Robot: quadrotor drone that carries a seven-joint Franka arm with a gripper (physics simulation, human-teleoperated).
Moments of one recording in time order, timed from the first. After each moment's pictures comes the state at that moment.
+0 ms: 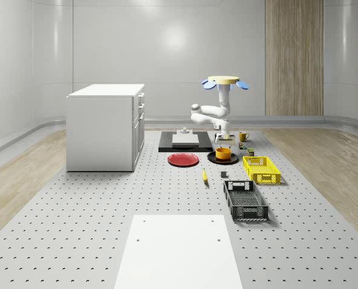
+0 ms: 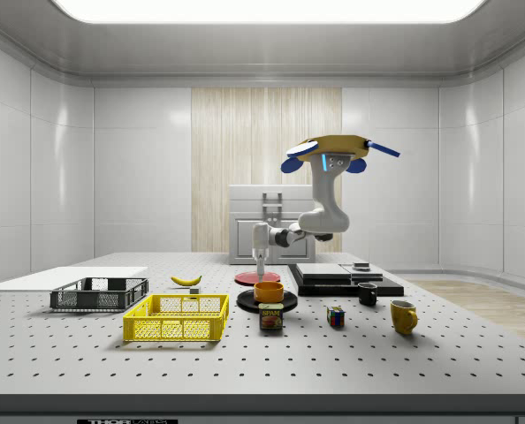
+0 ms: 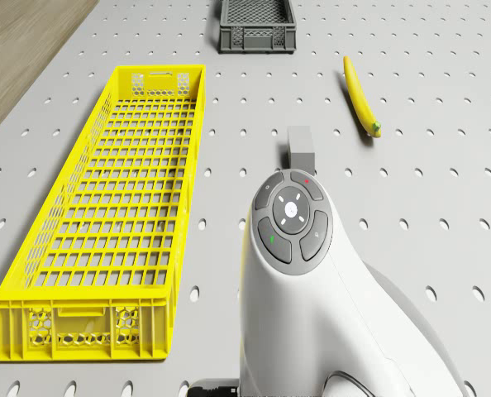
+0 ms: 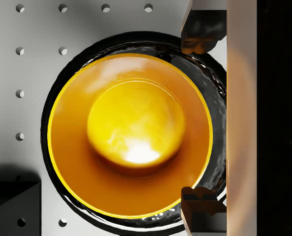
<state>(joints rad) -1.11 -1.54 1.27 -2.81 -1.86 1.64 1.57</state>
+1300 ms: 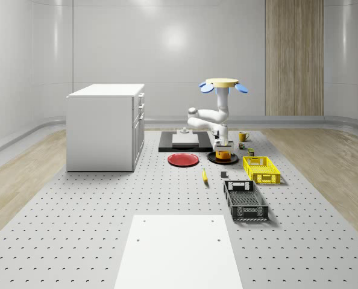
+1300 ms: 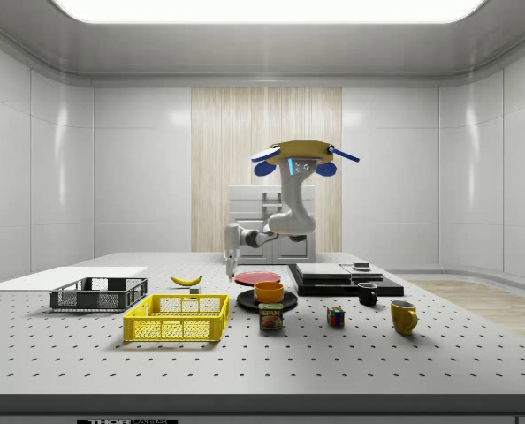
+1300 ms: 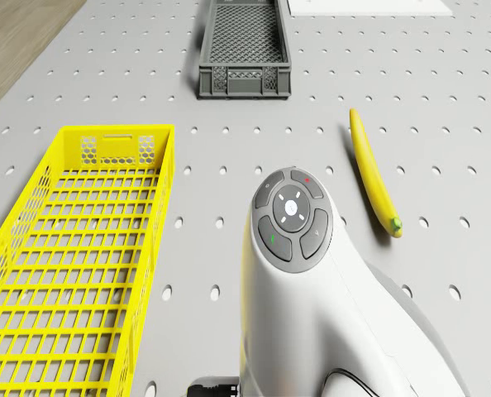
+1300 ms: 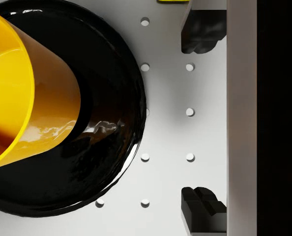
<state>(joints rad) -1.11 -1.55 1.28 -2.81 -1.85 1.65 1.58</state>
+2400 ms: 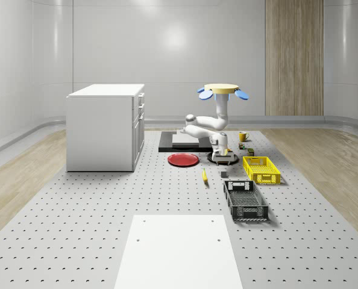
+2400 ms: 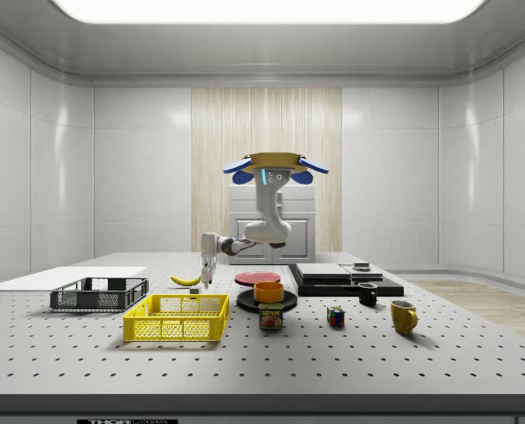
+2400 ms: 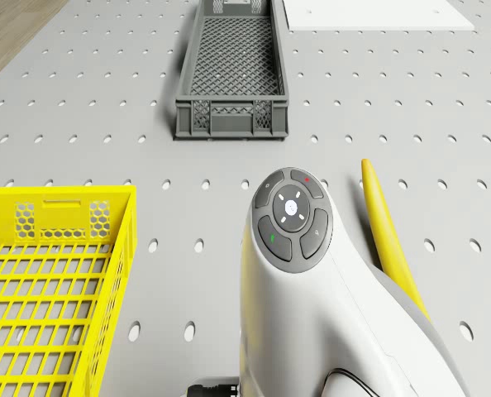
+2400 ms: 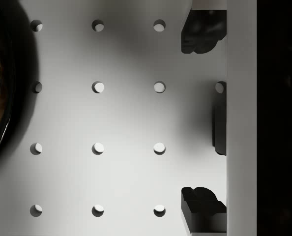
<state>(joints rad) -1.11 -1.55 1.28 -2.81 -1.85 1.65 1.58</state>
